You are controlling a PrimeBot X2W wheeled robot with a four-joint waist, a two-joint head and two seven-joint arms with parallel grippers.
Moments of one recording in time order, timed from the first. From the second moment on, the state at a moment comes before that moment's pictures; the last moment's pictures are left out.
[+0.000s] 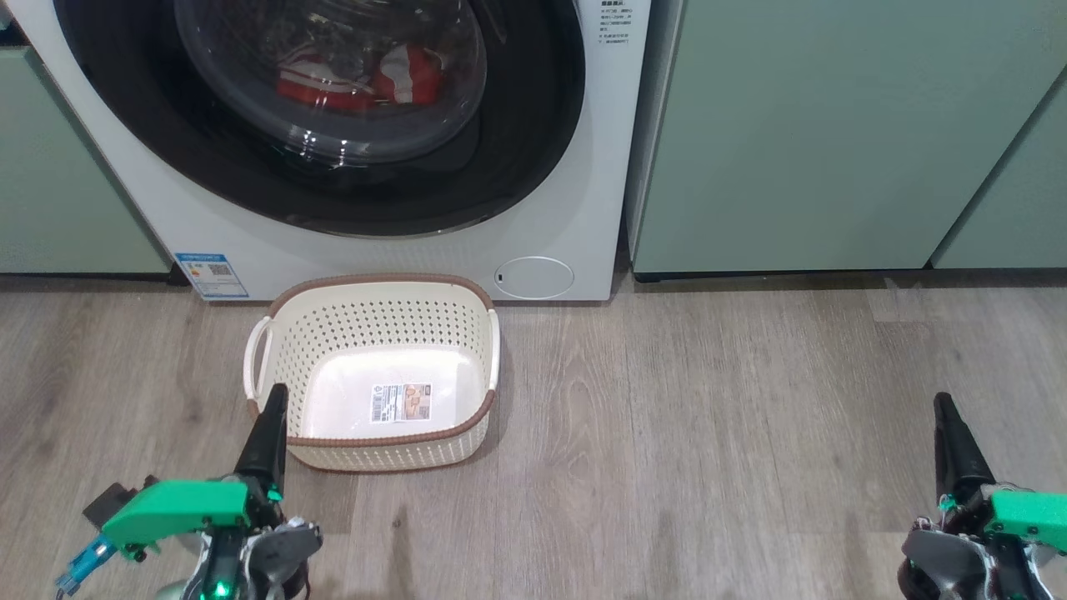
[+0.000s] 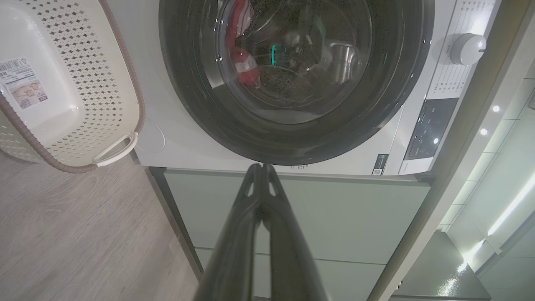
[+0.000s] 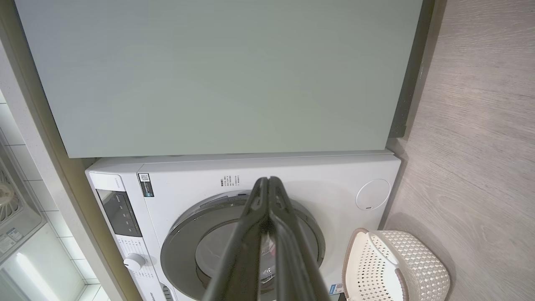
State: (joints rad) left arm -0.06 0.04 0.08 0.28 -1.61 -0.12 0.11; right arm -0.06 -0.04 -0.13 0.28 1.62 0.12 0.11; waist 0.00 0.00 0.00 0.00
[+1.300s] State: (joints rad) left arm -0.06 0.04 0.08 0.28 -1.61 -0.12 0.11; right arm -0.06 -0.04 -0.13 0.28 1.62 0.12 0.11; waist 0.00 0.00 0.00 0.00
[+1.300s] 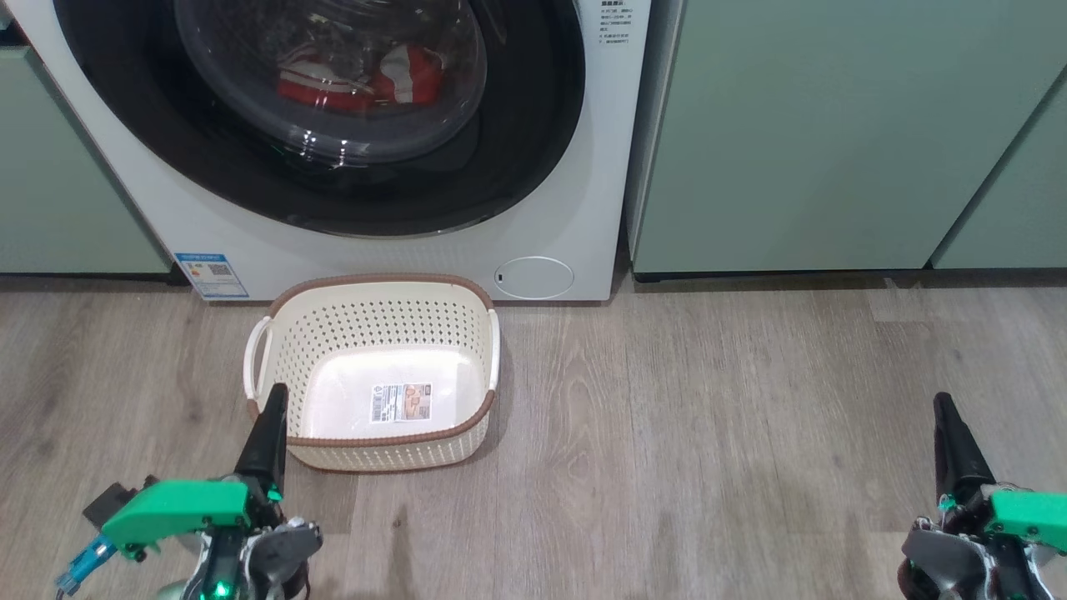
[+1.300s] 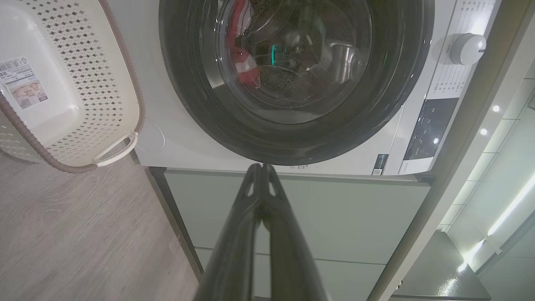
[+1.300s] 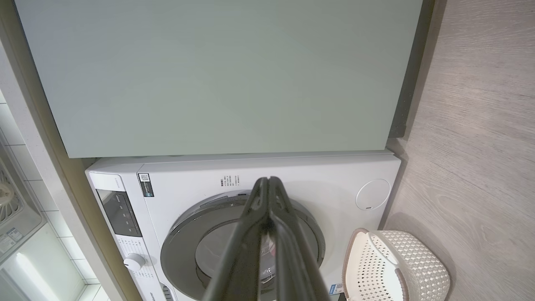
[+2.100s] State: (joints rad) left arm 0.03 0.03 0.08 0.38 -1.61 -0.12 0.11; right arm -0.01 -0.02 -0.13 0.38 1.62 0.12 0.11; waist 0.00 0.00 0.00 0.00
